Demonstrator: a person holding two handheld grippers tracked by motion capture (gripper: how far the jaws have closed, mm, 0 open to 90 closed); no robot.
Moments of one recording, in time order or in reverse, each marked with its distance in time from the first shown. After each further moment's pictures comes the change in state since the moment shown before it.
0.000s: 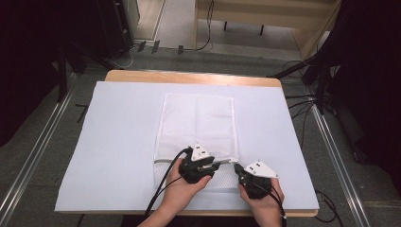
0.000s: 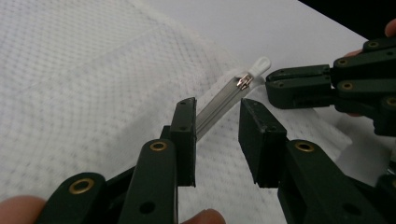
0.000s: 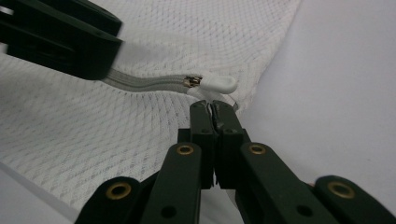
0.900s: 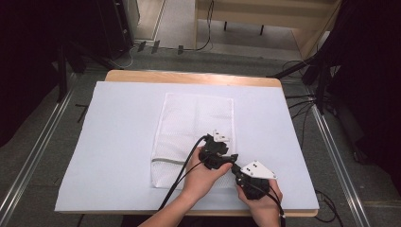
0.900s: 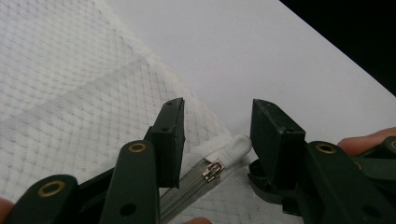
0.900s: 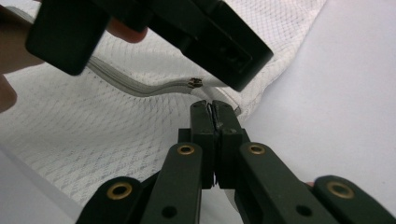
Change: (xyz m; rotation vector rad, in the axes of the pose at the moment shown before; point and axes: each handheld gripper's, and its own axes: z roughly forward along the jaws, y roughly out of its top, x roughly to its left) left arm -0.009 0.042 0.035 0.062 -0.024 -0.106; right arm 0.007 0.005 -0.001 -0.025 0.037 -0.048
